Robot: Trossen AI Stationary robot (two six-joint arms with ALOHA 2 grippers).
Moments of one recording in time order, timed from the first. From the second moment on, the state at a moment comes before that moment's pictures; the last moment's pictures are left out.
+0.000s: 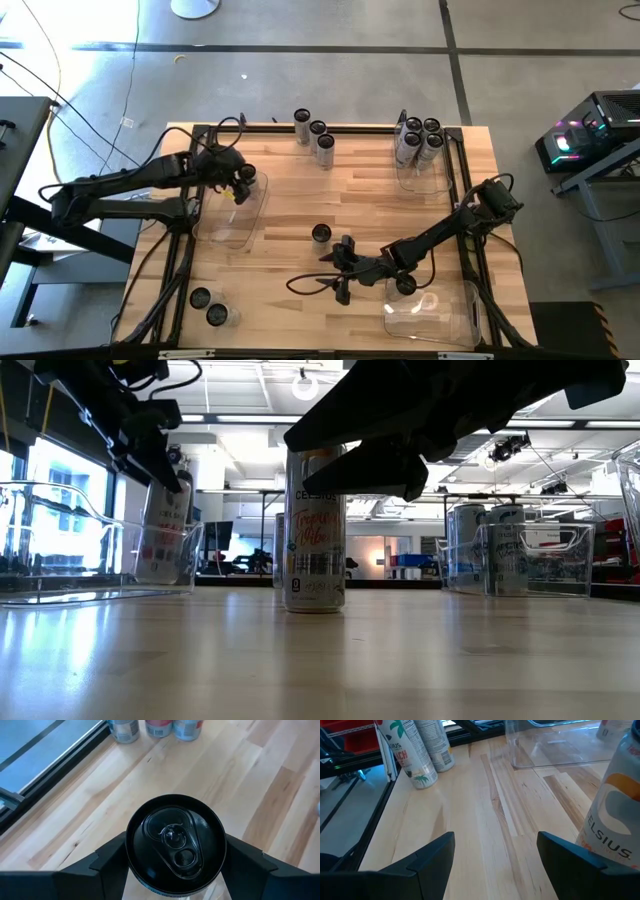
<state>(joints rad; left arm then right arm) 0.36 0.84 0.68 -0.70 -0.21 -0.17 0.47 1.86 0.97 0.43 0.42 0.43</state>
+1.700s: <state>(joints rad) 0.26 0.82 0.82 -0.73 -0.24 -0.26 0.47 1.86 0.97 0.42 0.42 0.43</state>
